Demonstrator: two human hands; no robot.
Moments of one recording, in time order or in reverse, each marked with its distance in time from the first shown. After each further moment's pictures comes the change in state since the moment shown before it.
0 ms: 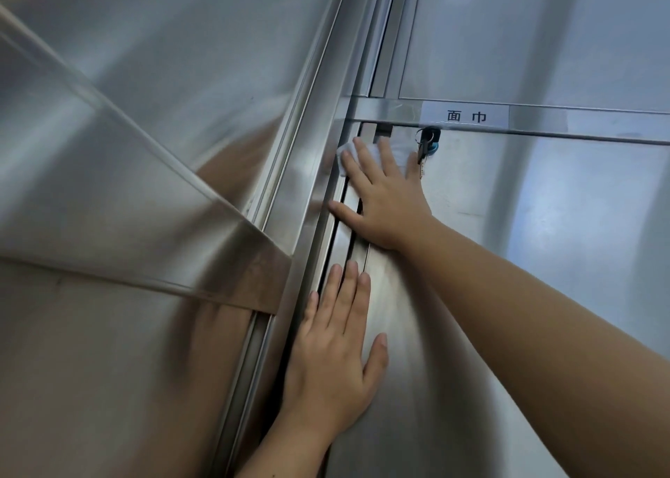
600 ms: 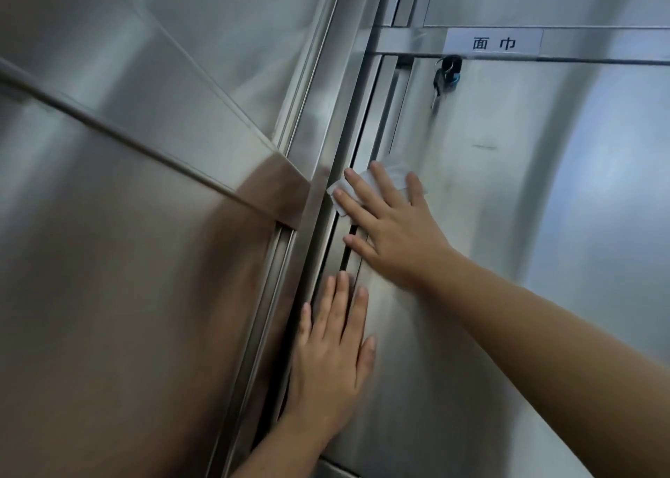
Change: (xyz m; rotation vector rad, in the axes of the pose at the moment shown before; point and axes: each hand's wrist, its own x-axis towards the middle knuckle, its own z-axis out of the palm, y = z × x) left_hand -0.091 0.025 -0.016 0.158 -0.087 -0.106; right_hand -0.106 -0.034 0.014 -0.052 -0.116 -0.254
